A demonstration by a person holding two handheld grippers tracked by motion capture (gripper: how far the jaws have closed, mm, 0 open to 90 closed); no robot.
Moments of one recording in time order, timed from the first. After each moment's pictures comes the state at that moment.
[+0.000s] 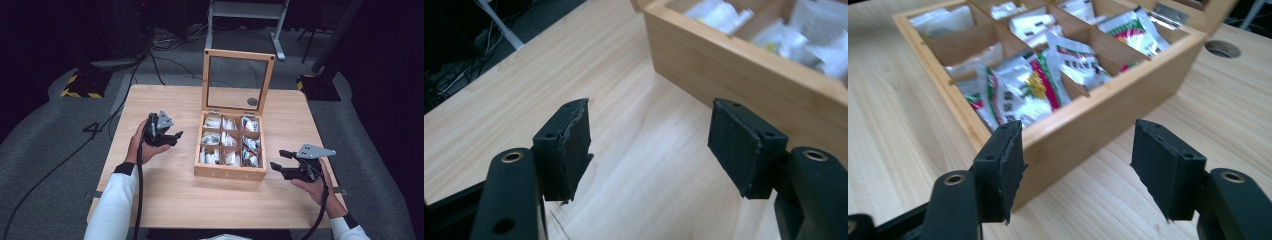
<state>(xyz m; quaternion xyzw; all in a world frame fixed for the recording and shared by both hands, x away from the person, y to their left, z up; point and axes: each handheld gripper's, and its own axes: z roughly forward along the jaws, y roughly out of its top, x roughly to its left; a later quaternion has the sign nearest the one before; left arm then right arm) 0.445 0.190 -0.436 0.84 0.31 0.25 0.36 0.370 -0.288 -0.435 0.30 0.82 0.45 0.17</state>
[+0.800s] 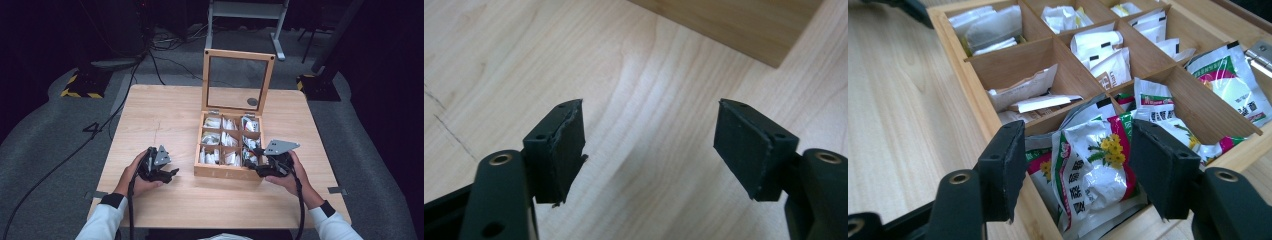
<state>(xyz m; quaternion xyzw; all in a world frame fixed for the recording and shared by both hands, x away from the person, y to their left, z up) 0.371 0.192 -0.483 0.89 0.27 0.20 0.31 0.385 -0.210 -0.432 0.24 0.87 0.40 0.17</state>
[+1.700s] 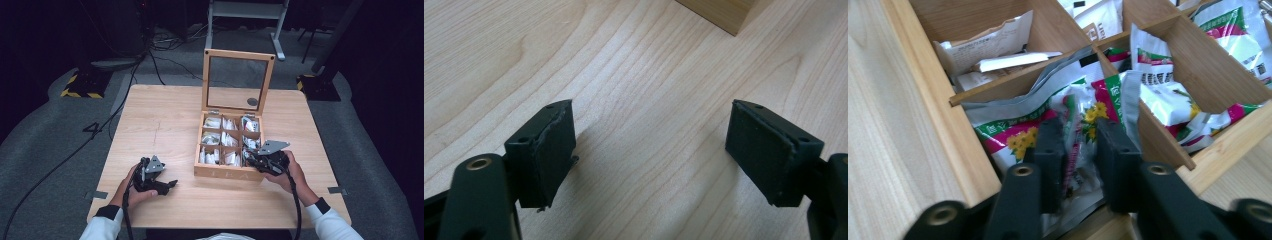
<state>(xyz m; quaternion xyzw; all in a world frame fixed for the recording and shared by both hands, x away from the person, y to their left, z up) 0.351 0.206 -0.504 0.87 0.33 0.12 0.35 0.395 -0.207 -0.448 0.25 0.89 0.35 0.18</state>
